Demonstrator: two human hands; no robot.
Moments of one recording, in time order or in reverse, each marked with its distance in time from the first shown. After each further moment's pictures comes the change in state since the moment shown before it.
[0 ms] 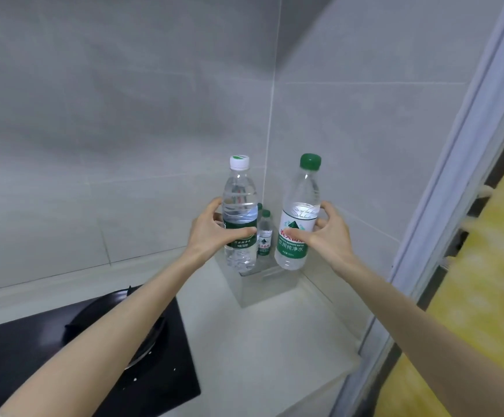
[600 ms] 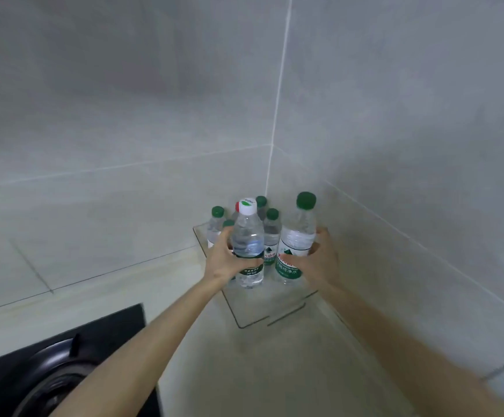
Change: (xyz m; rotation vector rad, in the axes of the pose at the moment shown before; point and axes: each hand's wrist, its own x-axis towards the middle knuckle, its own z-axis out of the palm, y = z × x) left_hand 0.176 -0.187 0.113 -0.036 -0.137 -0.279; right_hand 0.191 0.178 0.086 -0.161 0.027 0.255
